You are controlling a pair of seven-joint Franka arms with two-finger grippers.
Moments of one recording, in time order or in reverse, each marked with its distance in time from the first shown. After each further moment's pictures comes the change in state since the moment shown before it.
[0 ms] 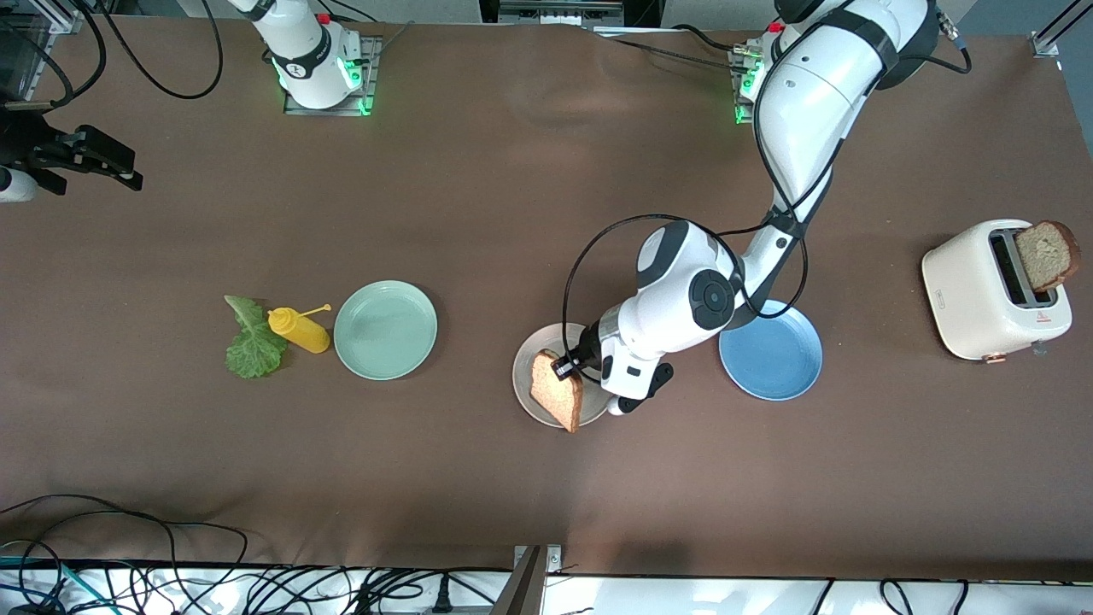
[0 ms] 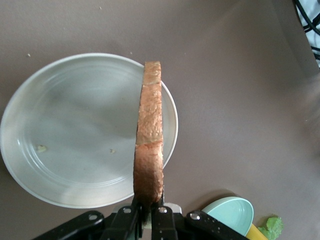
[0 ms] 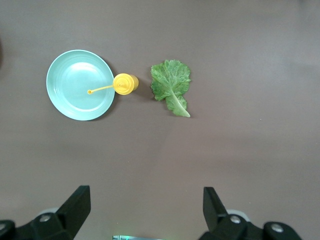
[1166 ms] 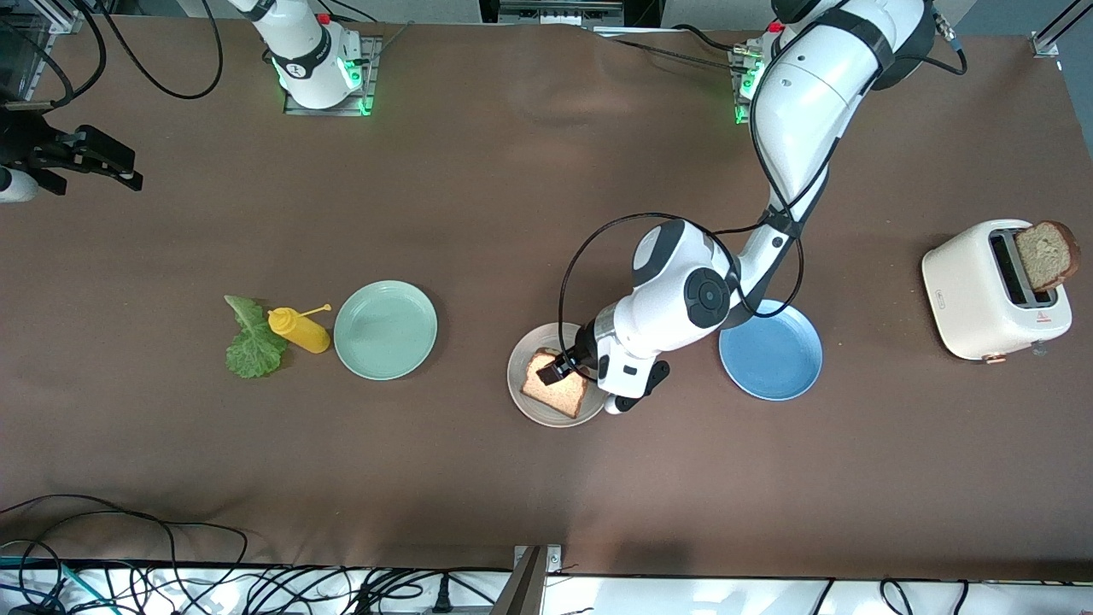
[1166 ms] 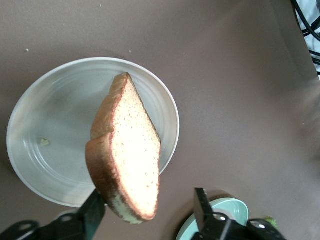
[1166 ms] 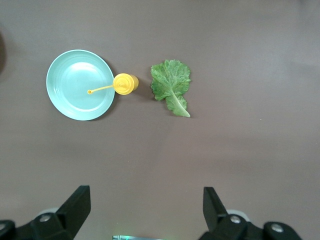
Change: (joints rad) left arm 0.001 0.002 0.005 0.018 -0.002 -0.020 -0.032; right arm 0.000 0.000 0.000 0.000 0.000 0.000 0.000
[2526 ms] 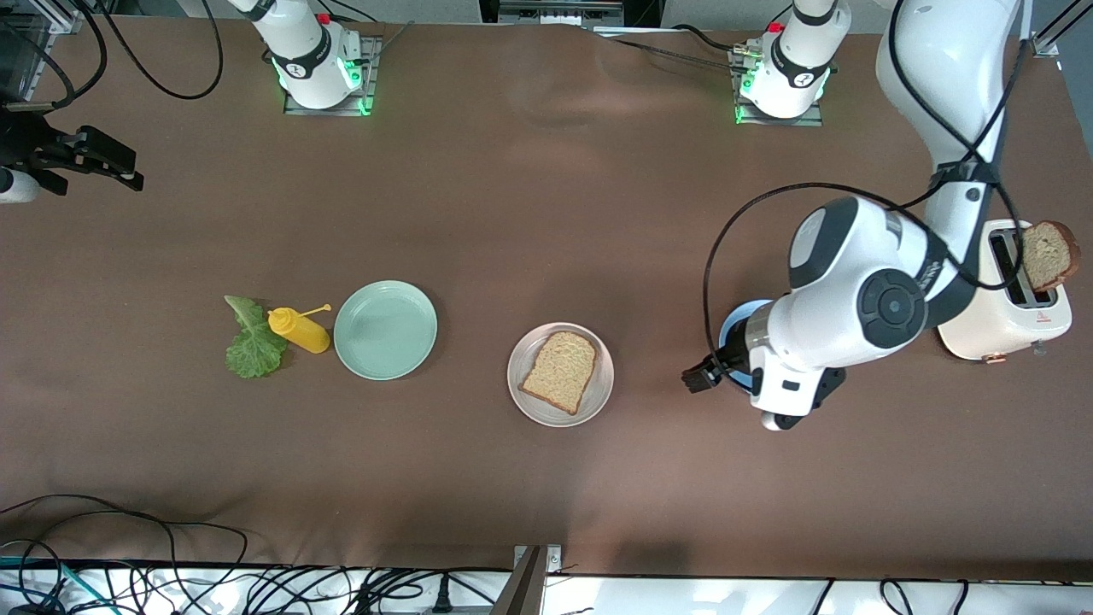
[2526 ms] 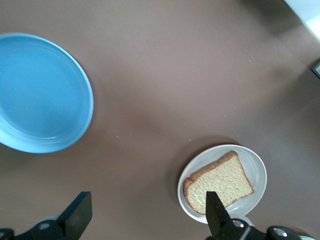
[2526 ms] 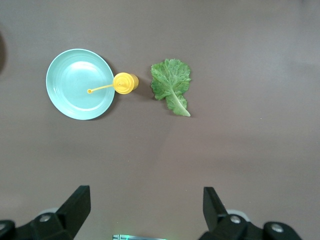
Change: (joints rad) left arm 0.248 -0.231 0.010 0.031 0.242 -0.554 0.040; right arm 0.000 0.002 0.000 0.000 0.000 -0.007 0.000
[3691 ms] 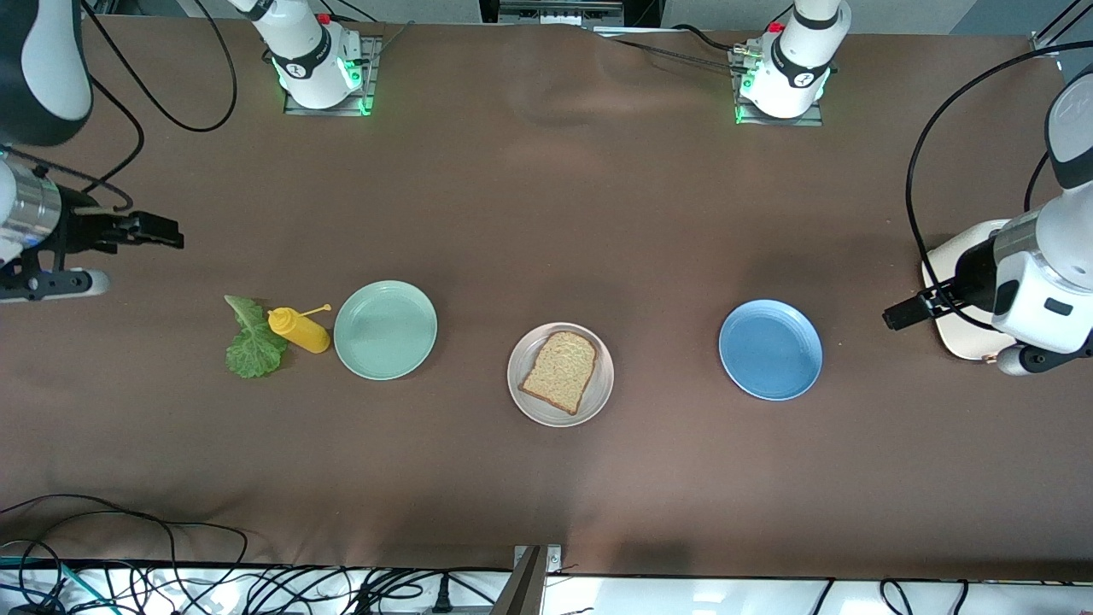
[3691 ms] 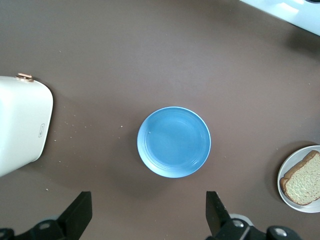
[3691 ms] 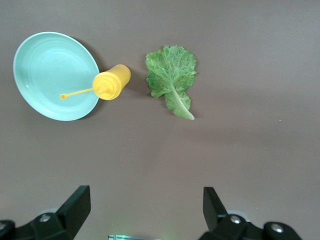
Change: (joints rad) left arm 0.240 -0.260 0.003 -0.004 0.124 -0.299 0.440; right arm -0.009 0.280 -0.006 0.098 0.000 0.015 -0.028
